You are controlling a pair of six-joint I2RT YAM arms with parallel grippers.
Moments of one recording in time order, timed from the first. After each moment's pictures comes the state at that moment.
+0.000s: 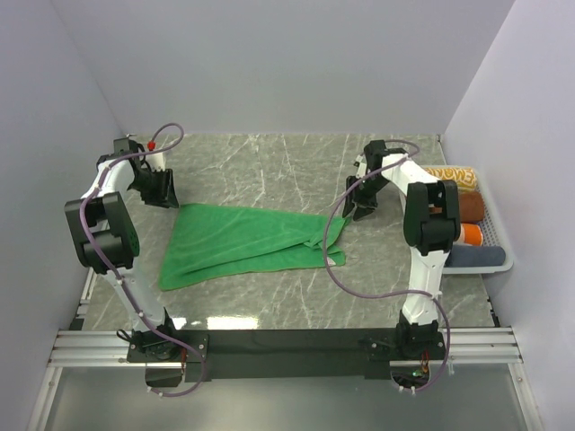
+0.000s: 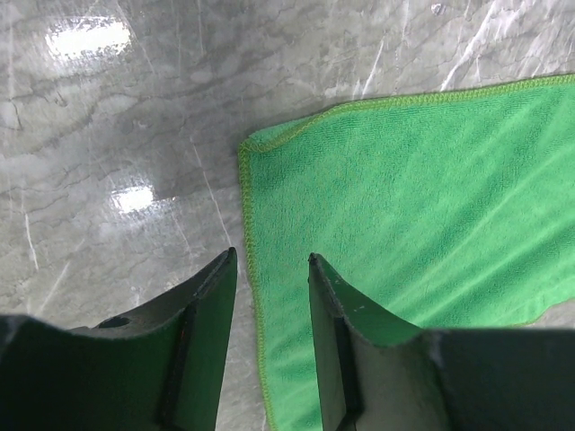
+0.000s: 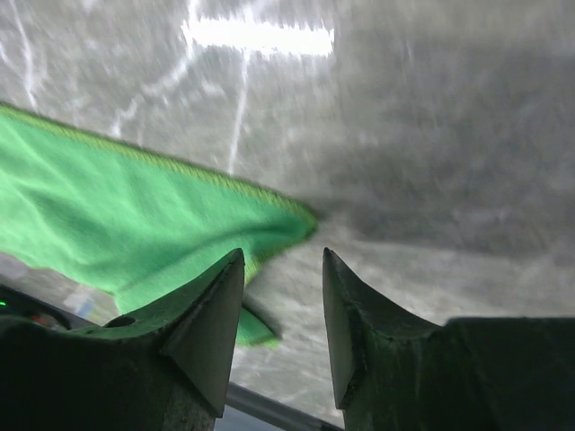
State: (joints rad) left arm 0.25 1.93 1.50 -0.82 0.42 0.27; right arm 0.11 2.10 1.60 -0.94 -0.34 0.19
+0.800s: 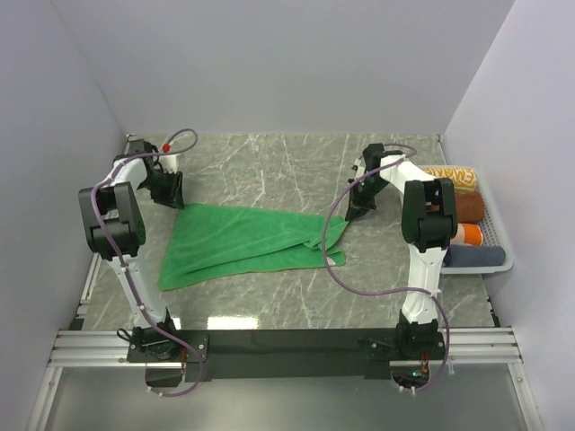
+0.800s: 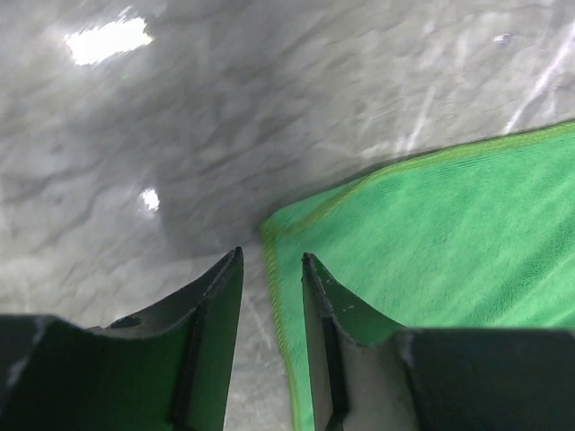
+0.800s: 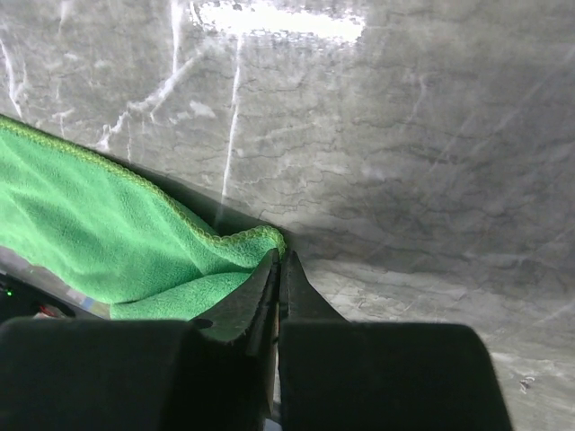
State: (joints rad) left arm 0.20 2.08 1.56 -0.76 0.37 0.32; right arm 0.11 2.16 1.62 -0.93 -0.38 0.18
